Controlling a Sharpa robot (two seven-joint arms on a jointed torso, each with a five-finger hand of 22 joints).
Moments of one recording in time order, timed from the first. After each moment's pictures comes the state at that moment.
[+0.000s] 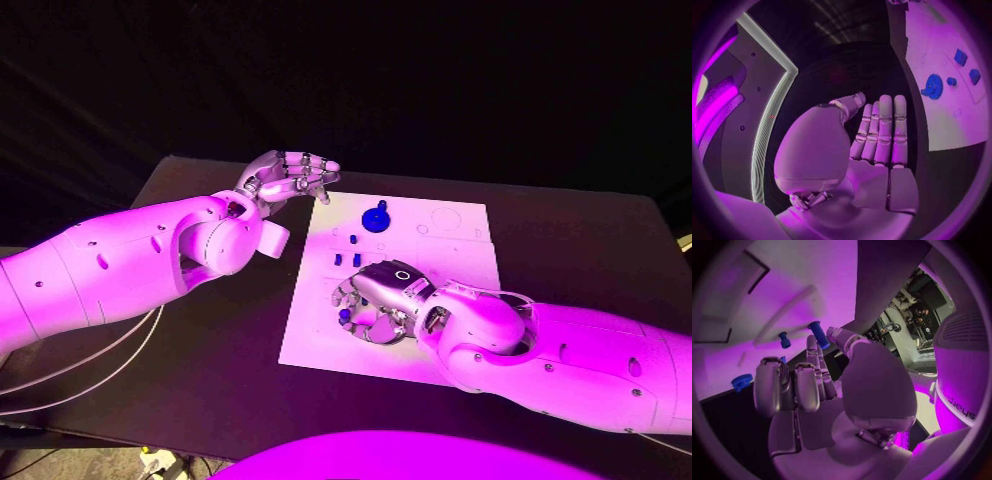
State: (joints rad) left arm 1.18 -0.80 0.00 1.42 -0.16 -0.22 0.36; left_hand 1.41 -0.19 0.57 0.05 0.06 0.86 0.20 0.35 0.29 0.91 0.14 0.42 0.18 0.96 0.07 1.00 0.44 0.17 0.79 0.18 0.87 0.72; right arm 1.08 -0.67 -0.16 1.74 -1.71 -0.36 -0.23; right_hand 1.27 -0.28 0.53 0.12 0.25 0.91 0.11 0.15 0.42 1.21 0.06 0.08 0.19 1.47 -0.03 1.41 1.23 0.05 1.46 0.07 1.32 1.31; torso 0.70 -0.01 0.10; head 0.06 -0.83
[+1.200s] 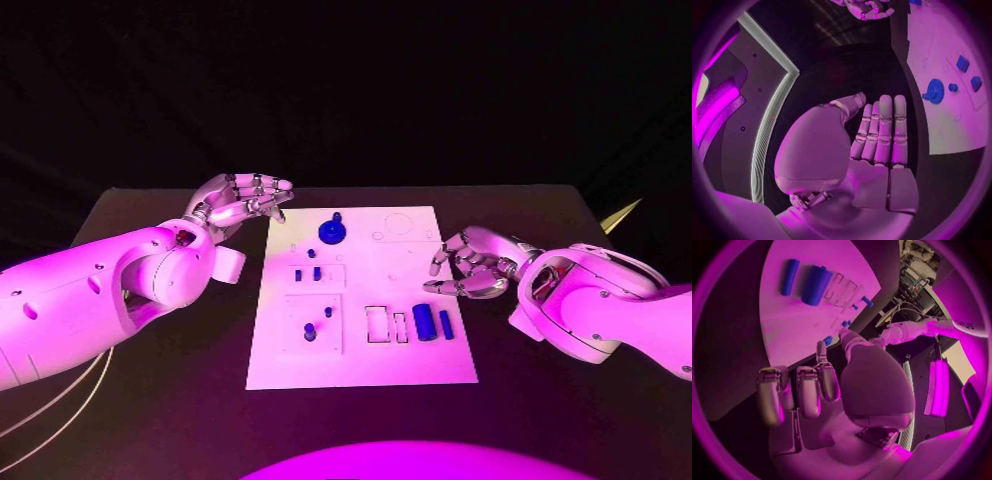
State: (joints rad) left arm 1.16 -0.82 0.00 1.44 -0.16 -0.22 0.36; left_hand 1.41 -0.19 0.57 0.05 0.06 0.85 0.20 0.35 0.29 0.91 0.14 0.43 0.18 0.96 0.07 1.00 0.44 0.17 0.79 0.18 0.87 0.72; right arm 1.20 -1.19 -0.17 1.92 -1.23 -0.41 -0.29; right_hand 1.24 -0.22 0.21 0.28 0.25 0.95 0.10 0.36 0.56 1.46 0.02 1.43 1.31 1.46 -0.05 1.53 1.31 0.01 1.47 0.06 1.55 1.31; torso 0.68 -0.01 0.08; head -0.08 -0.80
